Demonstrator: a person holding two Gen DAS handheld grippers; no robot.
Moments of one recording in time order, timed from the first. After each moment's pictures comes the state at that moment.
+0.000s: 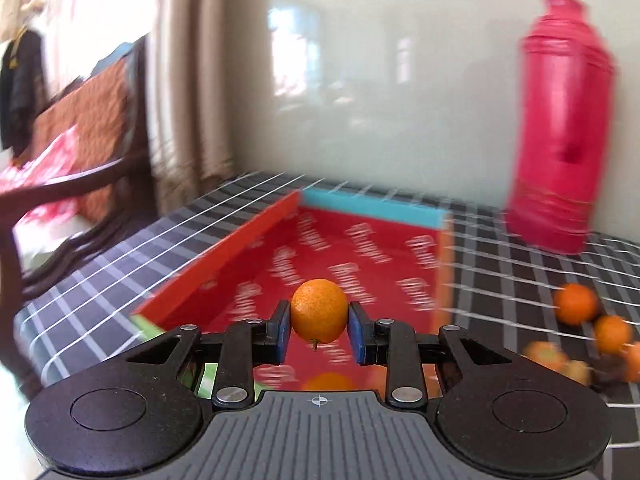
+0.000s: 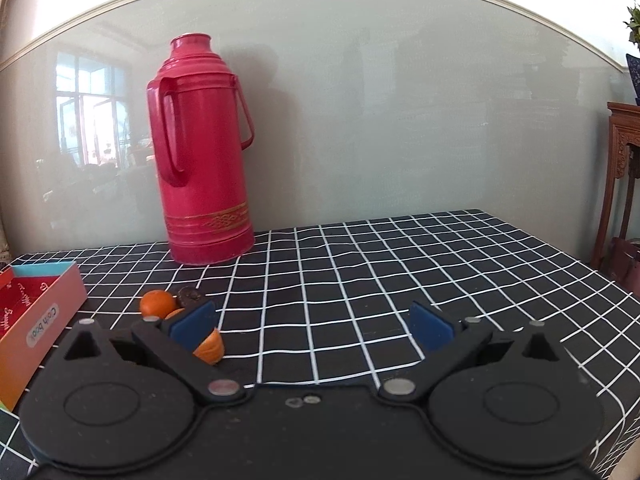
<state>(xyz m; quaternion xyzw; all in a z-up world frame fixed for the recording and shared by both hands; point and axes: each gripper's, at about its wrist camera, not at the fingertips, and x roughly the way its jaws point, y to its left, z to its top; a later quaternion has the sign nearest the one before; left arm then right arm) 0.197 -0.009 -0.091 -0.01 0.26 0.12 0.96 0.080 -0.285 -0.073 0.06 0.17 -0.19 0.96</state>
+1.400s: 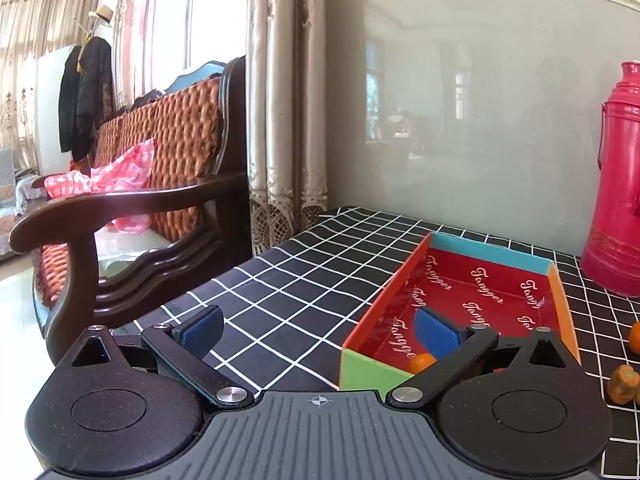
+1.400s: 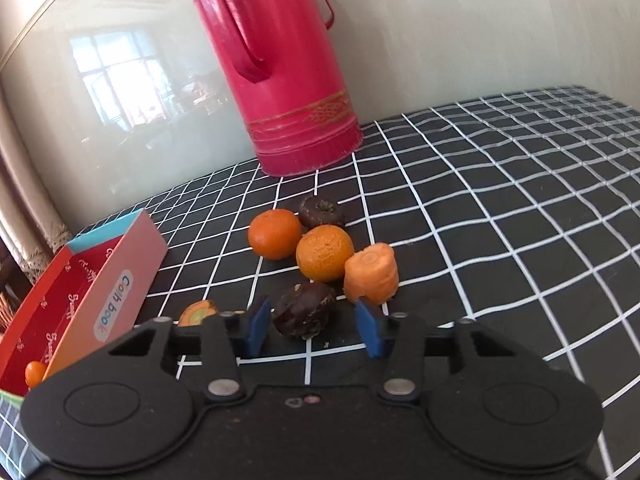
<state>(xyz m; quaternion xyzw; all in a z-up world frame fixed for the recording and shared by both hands) 0.150 0.082 -0.075 -0.03 0.19 0.20 0.96 0.172 -0.240 -0.121 0.20 0.29 -0.08 0.93</state>
